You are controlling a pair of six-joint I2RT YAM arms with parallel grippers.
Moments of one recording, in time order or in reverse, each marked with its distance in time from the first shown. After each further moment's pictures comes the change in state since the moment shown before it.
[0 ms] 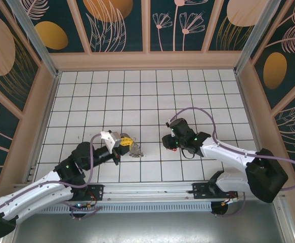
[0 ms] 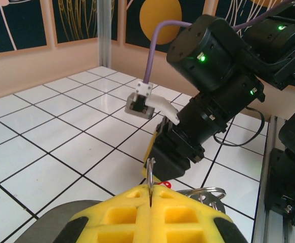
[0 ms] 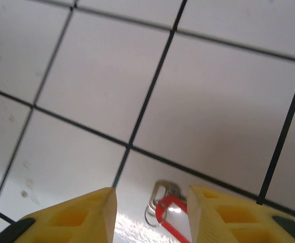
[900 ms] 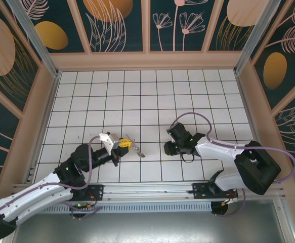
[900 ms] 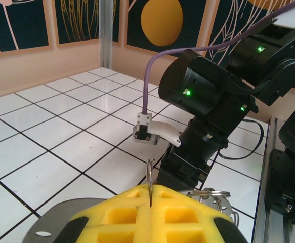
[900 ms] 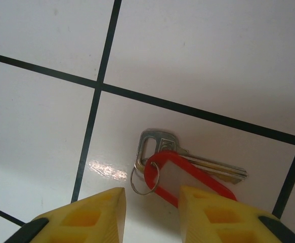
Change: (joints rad) left arm 0.000 -0.045 -0.047 0.020 0.000 -0.007; right arm 0.000 0.099 -0.037 -0.023 -0.074 0.098
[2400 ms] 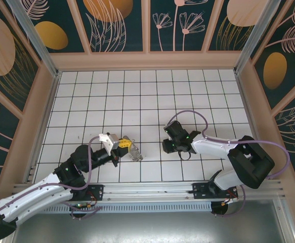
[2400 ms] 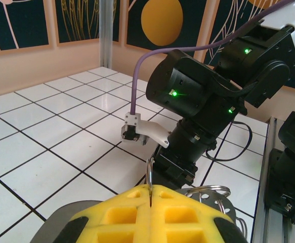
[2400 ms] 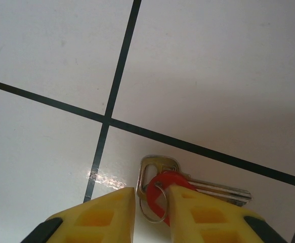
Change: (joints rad) left arm 0.000 -0.011 -0.010 -0.001 0.000 -0.005; right arm 0.010 0.082 0.047 0.047 0.030 -0.015
